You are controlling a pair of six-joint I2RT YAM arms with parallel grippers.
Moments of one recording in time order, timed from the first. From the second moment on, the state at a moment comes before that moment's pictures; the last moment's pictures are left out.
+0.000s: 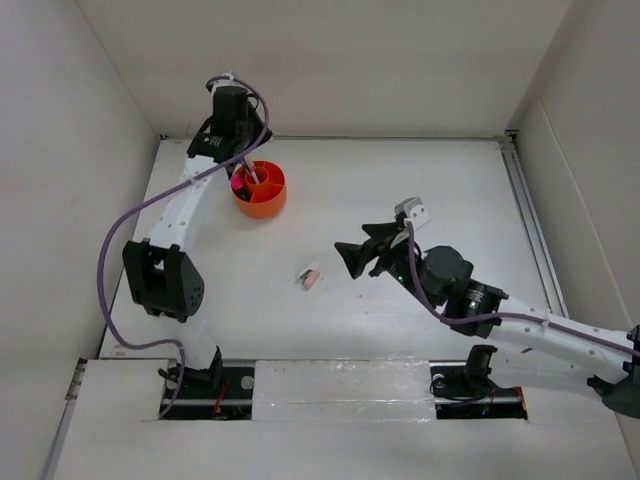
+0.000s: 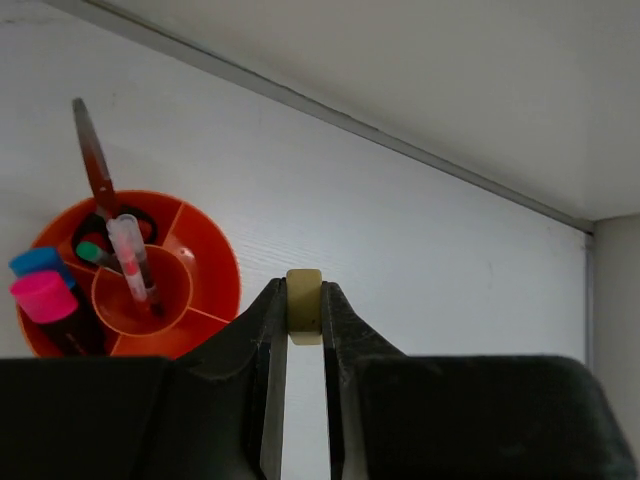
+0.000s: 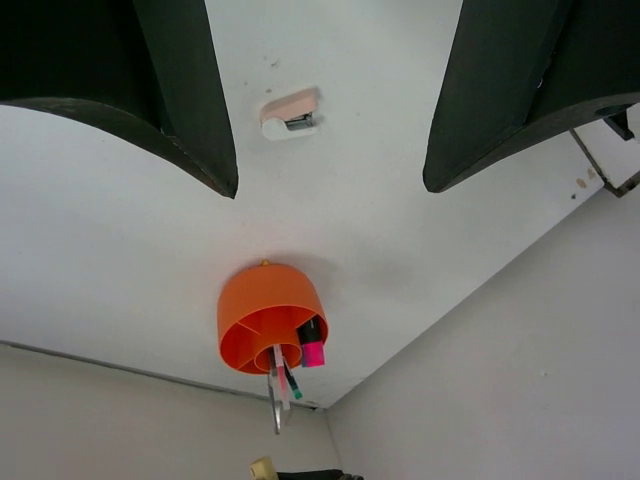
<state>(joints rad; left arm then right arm) -0.25 1.71 1.71 -0.44 -0.07 -0.64 1.09 0.97 0.78 0.23 0.38 0.22</state>
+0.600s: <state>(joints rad) -0.35 2.12 1.99 -0.65 -0.37 -0.58 1.09 0.79 0.73 0.07 0.44 0.24</state>
